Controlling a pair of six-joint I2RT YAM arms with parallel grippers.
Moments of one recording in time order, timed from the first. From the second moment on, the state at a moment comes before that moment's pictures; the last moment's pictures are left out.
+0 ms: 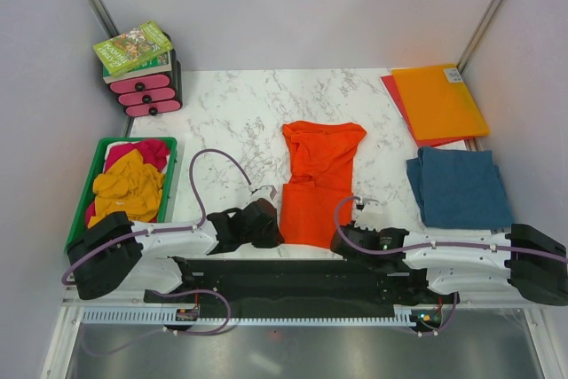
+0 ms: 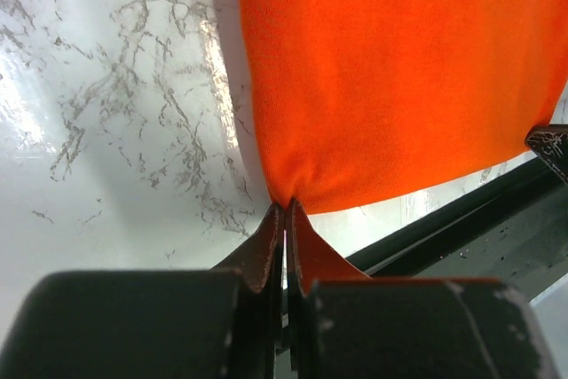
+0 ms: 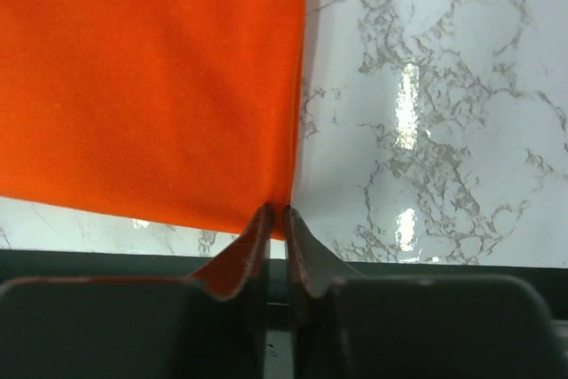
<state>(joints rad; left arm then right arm) -1.03 1.28 0.45 -0.06 -0.10 -0.93 1.26 1.07 0.44 -0.59 0.51 1.32</state>
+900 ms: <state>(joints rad) -1.21 1.11 0.54 -0.24 -0.30 -0.93 1.45 1.07 0.60 -0.83 0.70 1.51</state>
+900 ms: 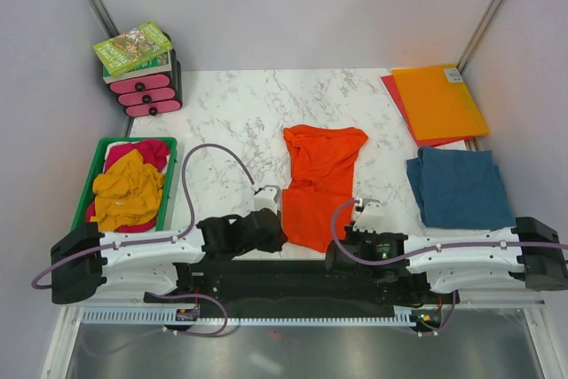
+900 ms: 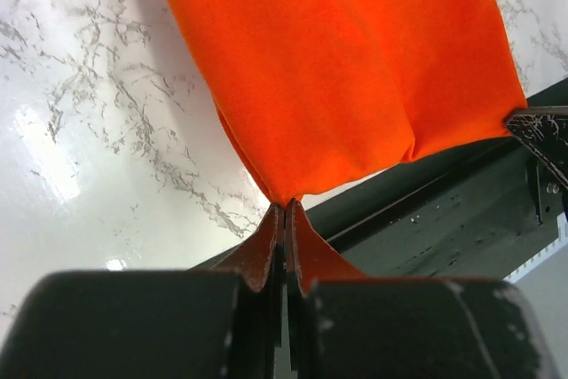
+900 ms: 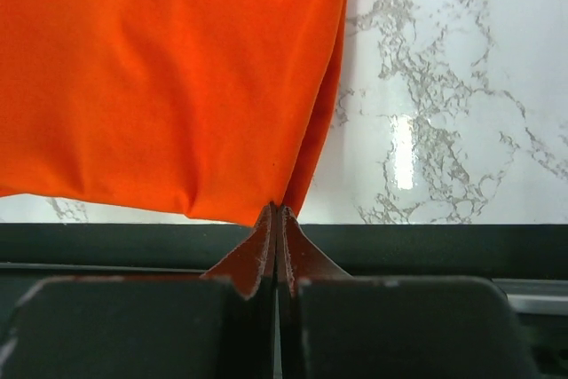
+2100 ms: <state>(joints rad) -0.64 1.80 1.45 -0.26 -0.17 -0.52 0.48 1.72 1.35 -0.40 0.57 0.66</state>
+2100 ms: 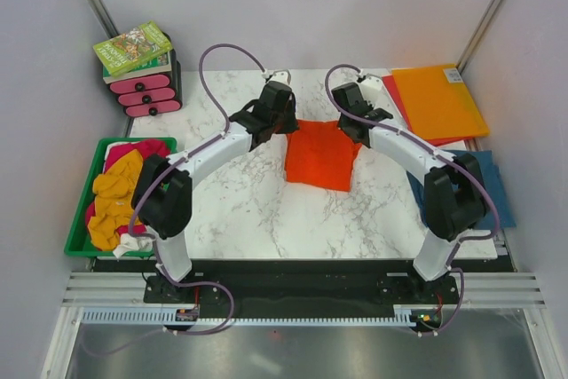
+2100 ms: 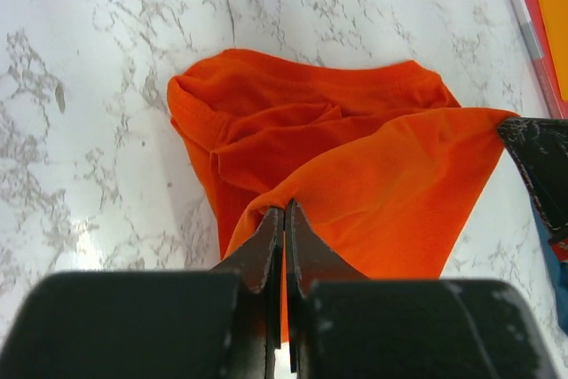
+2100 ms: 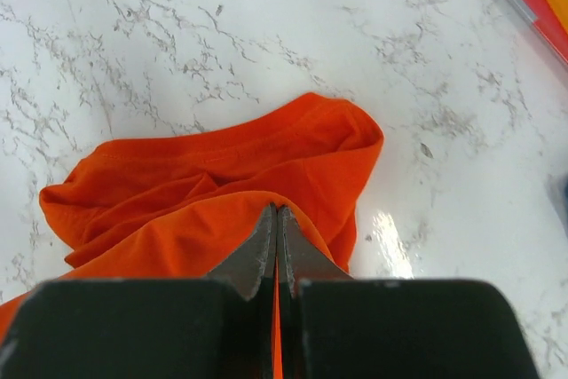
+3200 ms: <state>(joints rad) -0.58 1.99 1.53 -0.27 -0.07 -0.53 0.51 1.85 1.27 -0.16 0.40 0.64</state>
